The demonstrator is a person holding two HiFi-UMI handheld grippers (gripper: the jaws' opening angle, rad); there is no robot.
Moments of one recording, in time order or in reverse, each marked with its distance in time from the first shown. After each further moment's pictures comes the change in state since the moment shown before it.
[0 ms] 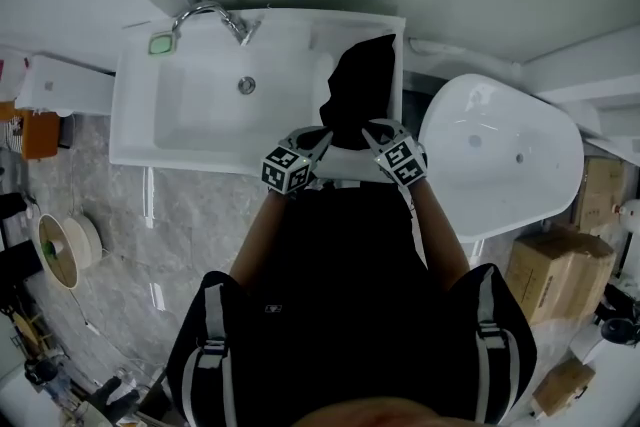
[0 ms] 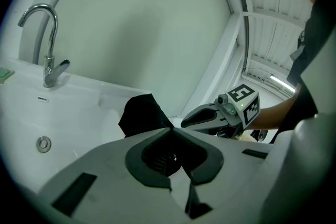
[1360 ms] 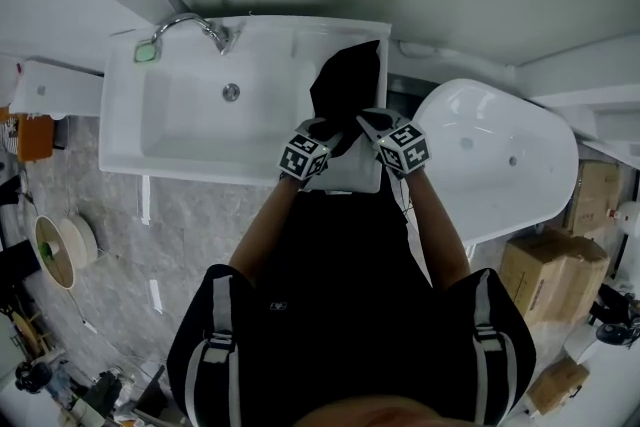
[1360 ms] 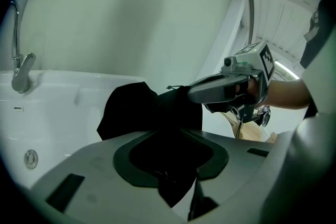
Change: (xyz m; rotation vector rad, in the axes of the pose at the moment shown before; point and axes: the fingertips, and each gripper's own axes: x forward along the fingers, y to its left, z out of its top) left arm 0.099 0.001 -0.007 0.056 0.175 0.021; right arm -0.013 -0.063 0.029 0.262 -0.093 0.109
